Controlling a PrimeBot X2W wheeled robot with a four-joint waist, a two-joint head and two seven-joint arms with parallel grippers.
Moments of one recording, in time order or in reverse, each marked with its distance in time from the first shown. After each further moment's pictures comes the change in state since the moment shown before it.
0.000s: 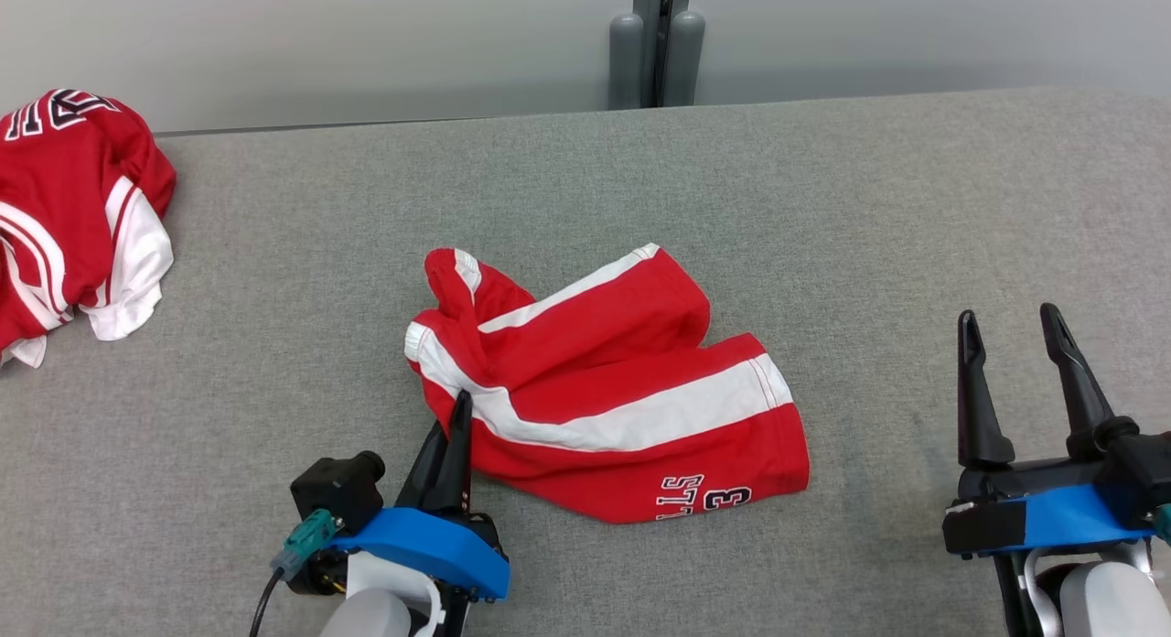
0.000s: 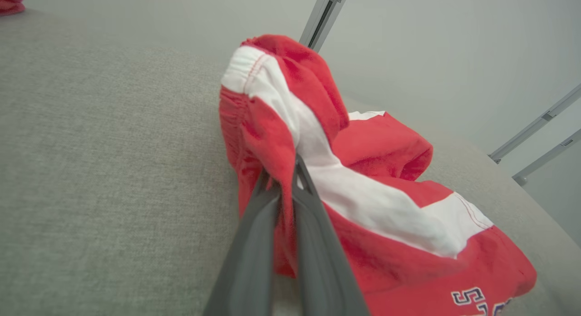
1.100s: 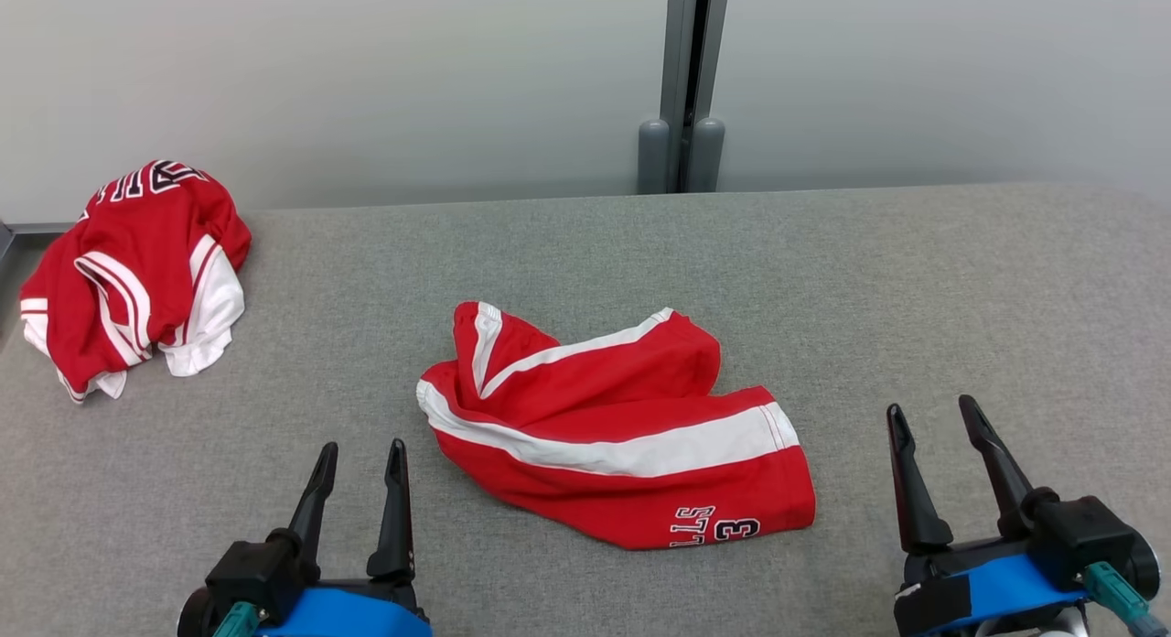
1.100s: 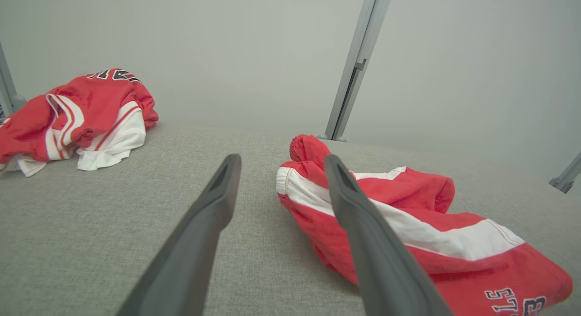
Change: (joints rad) left arm 0.225 0.007 0.230 -0.228 0.275 -0.032 0.000; right arm 0.105 0.000 0.107 0.064 0.057 0.000 0.000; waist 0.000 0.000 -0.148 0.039
